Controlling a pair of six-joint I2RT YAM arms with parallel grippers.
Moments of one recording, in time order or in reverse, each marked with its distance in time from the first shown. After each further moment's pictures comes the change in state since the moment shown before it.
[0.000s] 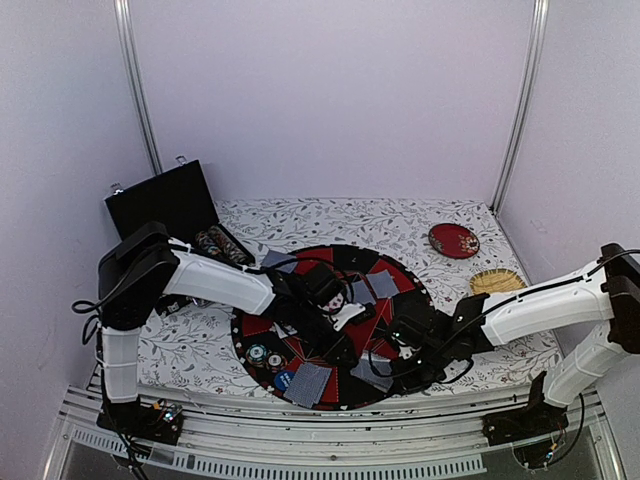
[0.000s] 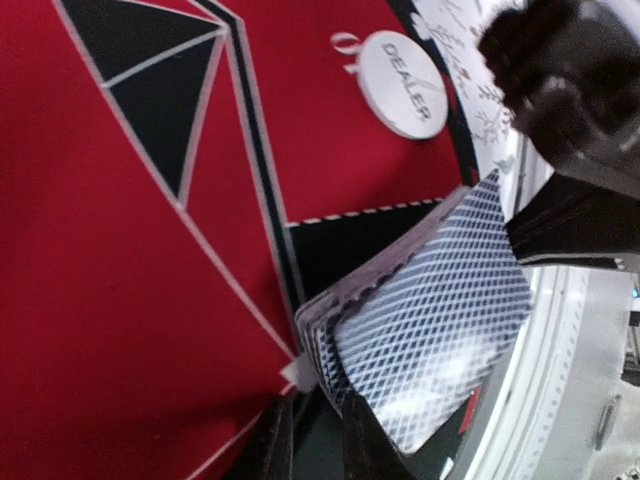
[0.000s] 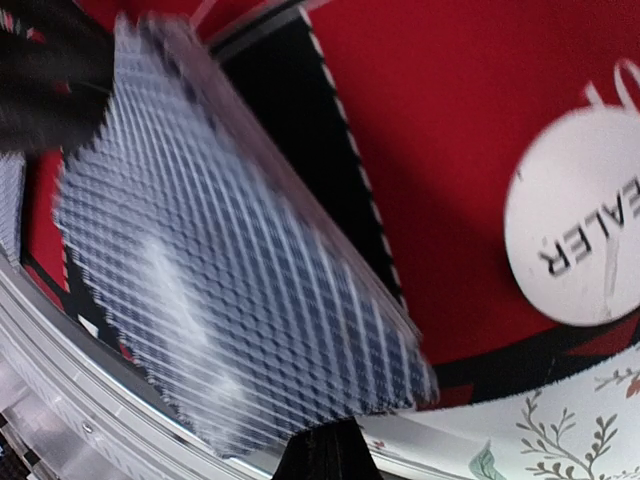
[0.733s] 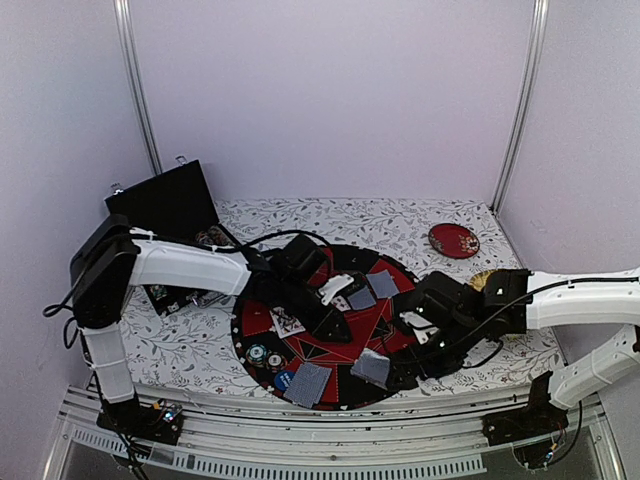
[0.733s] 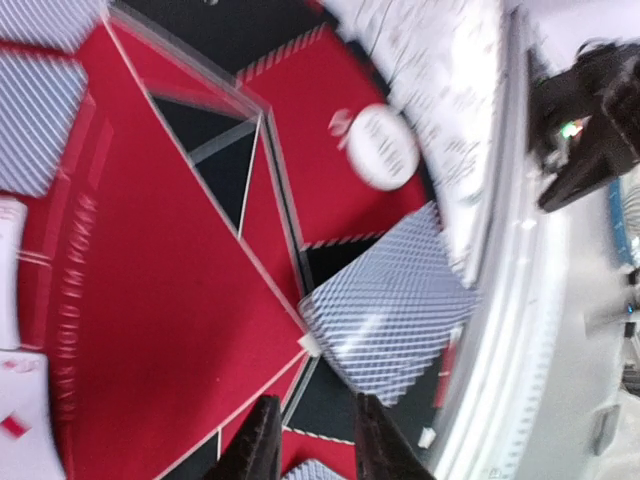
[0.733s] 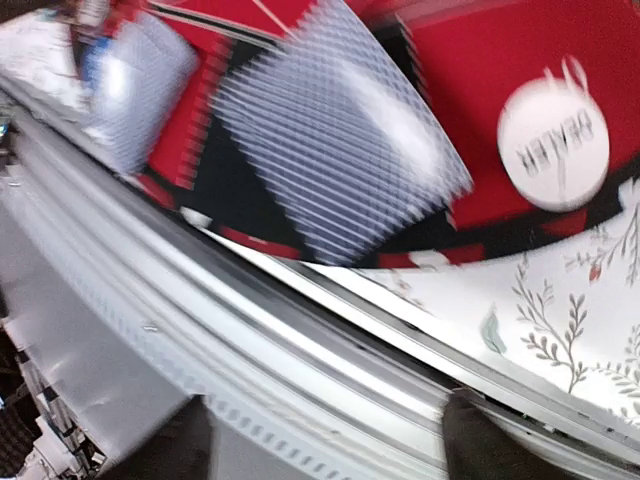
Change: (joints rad) left arm 0.060 -0.132 -0.009 -0.048 -0.012 0.031; right arm 0.000 -0.216 0.096 -0.257 -0.089 -0.068
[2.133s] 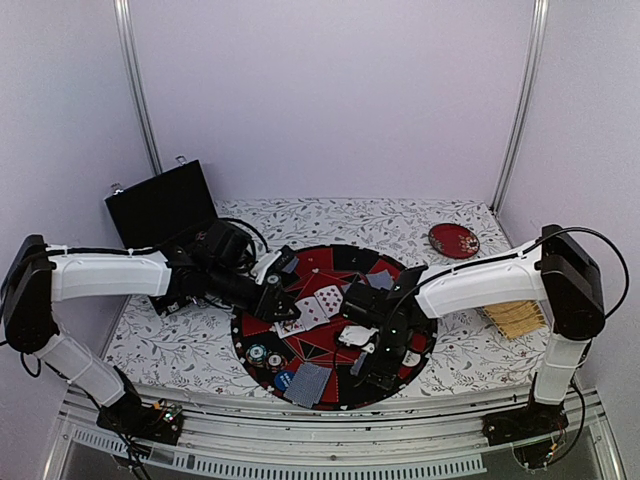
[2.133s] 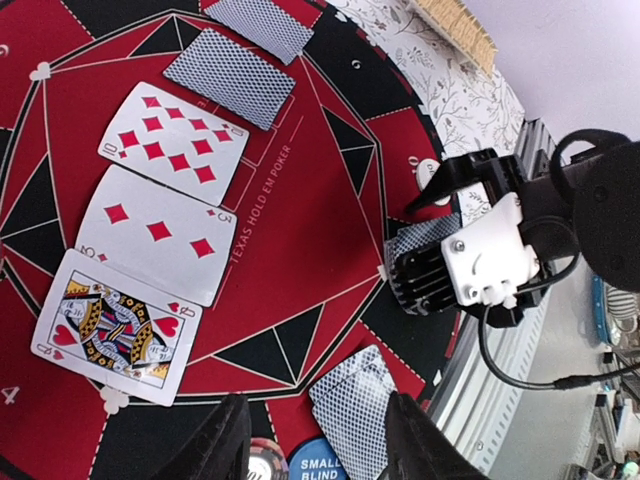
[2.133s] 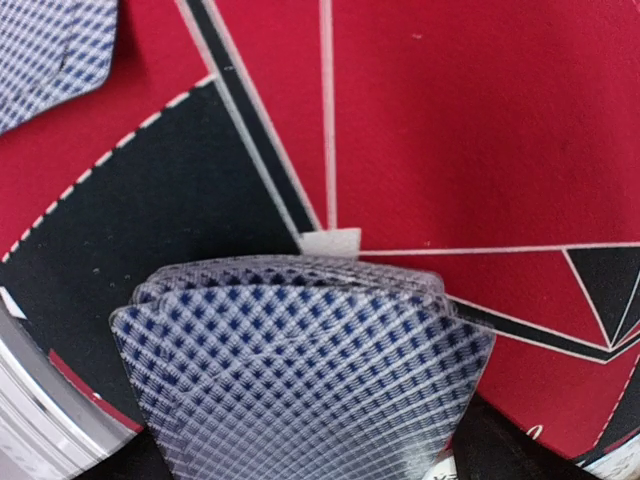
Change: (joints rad) left arm 0.216 -0.435 -0.360 0.069 -0.017 -0.114; right arm -0.014 0.574 0.358 -0.065 0.208 -0.782
